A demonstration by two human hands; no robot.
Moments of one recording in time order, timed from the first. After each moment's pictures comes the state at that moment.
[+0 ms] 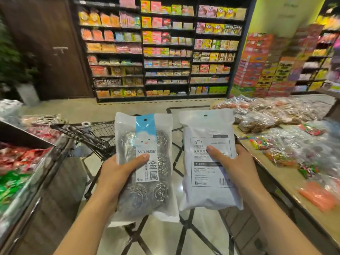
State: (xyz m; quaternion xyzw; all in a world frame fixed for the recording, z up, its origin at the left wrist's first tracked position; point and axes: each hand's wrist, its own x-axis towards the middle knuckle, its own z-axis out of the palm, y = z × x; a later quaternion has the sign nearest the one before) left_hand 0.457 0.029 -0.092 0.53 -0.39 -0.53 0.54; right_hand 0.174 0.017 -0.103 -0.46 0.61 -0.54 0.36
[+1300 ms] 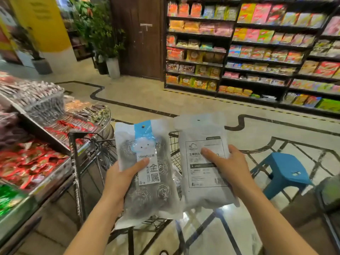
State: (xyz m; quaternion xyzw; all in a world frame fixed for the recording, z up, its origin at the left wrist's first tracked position) left_hand 0.574 -0.490 -0.194 0.61 -0.17 -0.41 0.66; right_hand 0.339 -0.642 -0.178 -0.61 0.52 -0.34 0.48
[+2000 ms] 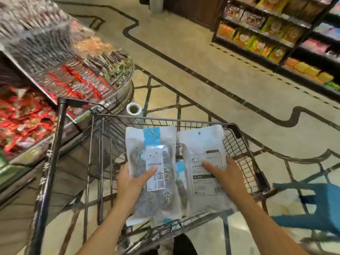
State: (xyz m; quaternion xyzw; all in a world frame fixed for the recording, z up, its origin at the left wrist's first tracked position) left_hand 0.674 -0.640 -0.373 0.73 -0.03 -0.32 0.61; right_hand 0.492 -0.860 -0.360 -0.70 0.51 -0.10 0.49
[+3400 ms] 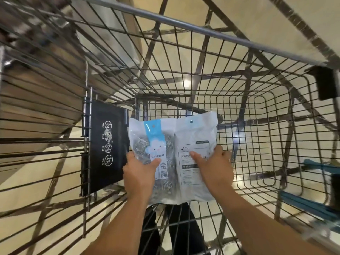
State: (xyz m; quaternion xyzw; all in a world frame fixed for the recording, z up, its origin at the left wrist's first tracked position) left_hand 0.624 -0.733 -0.610 0.88 0.17 -0.33 0.29; right_hand 0.528 -0.887 -0.632 -0.75 0.56 0.23 0.28
